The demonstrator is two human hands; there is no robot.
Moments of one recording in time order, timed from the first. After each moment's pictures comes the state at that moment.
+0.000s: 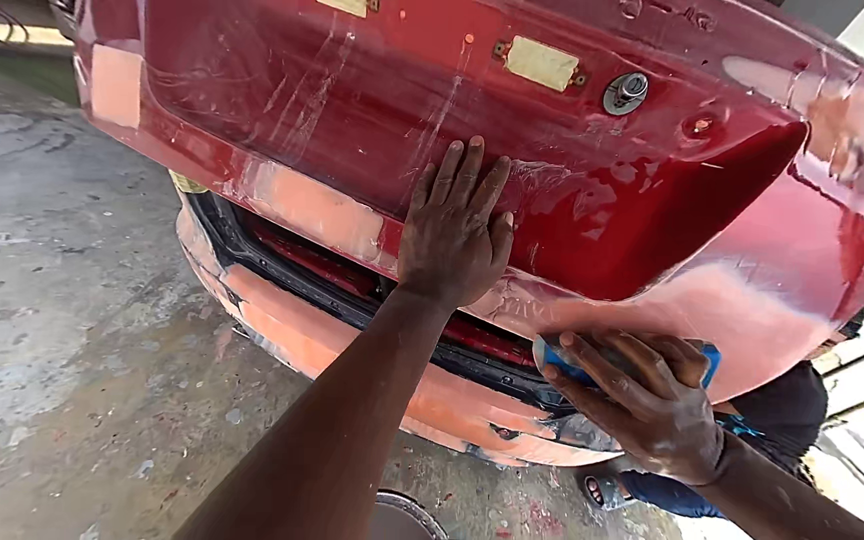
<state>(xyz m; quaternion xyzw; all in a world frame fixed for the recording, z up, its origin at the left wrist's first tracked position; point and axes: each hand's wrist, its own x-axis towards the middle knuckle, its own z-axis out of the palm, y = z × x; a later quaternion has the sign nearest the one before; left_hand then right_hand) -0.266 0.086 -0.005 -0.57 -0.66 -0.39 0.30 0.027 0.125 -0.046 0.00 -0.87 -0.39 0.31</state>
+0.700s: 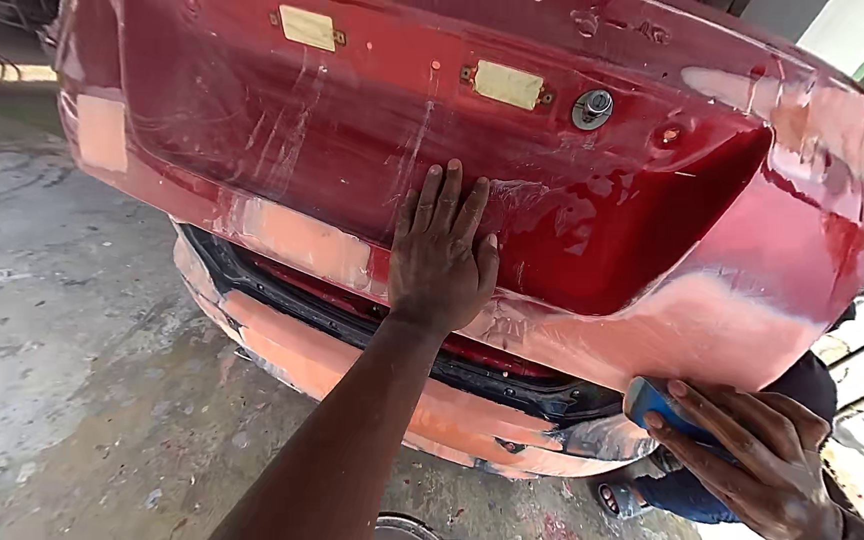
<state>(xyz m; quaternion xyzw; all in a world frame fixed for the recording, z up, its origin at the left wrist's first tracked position) -0.259 0.087 -0.009 -0.56 -0.65 -0.40 0.31 0.133 0.146 -0.062 -0.06 -0.86 -0.38 0.33</state>
